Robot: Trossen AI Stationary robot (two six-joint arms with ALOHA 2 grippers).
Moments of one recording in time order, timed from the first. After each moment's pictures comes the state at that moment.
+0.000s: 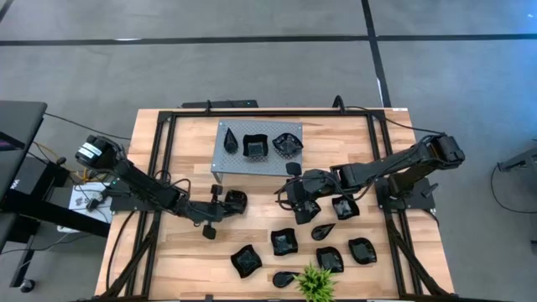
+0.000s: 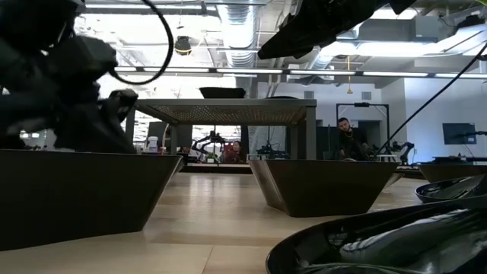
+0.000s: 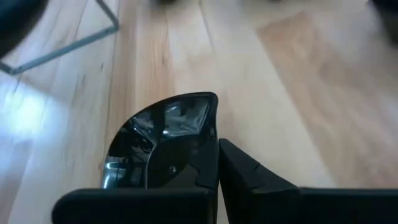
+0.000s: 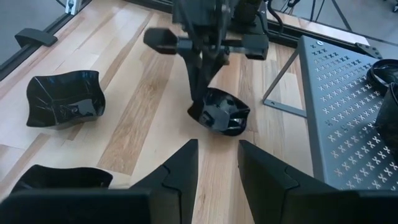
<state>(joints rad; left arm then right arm) -0.49 1.42 0.29 0.46 -0.44 0.13 0.19 1.47 0.94 0.01 0.12 -0.16</state>
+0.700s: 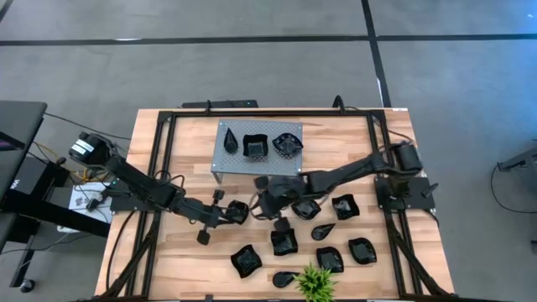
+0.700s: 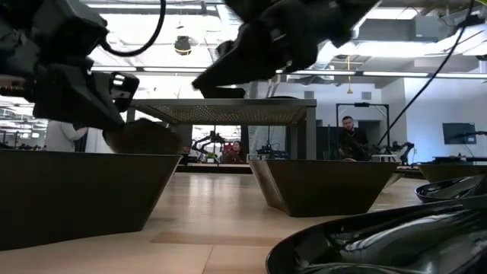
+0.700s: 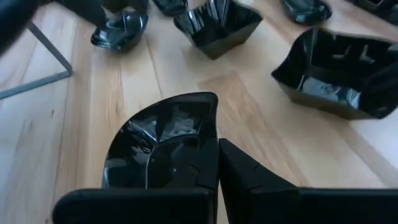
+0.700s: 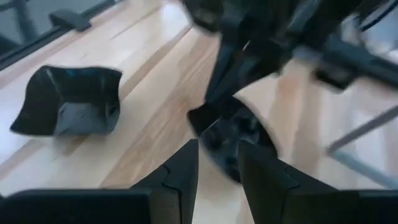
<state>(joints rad) -0.49 1.31 0.30 0.48 -0.23 0.13 0.14 1.86 1.17 0.13 -0.16 -0.32</state>
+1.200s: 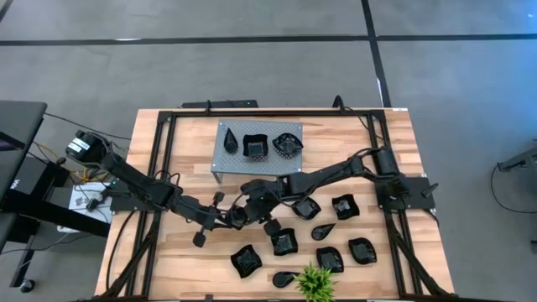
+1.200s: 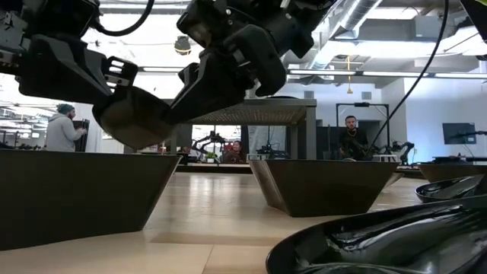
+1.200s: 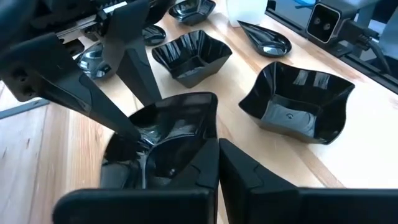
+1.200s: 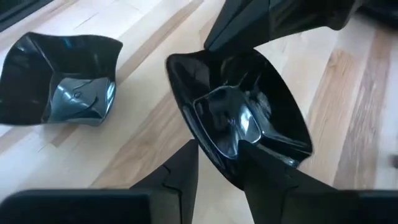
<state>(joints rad) -0.50 1.25 0.29 0.49 -0.14 0.13 0.12 2.07 1.45 -0.11 -0.24 -0.39</state>
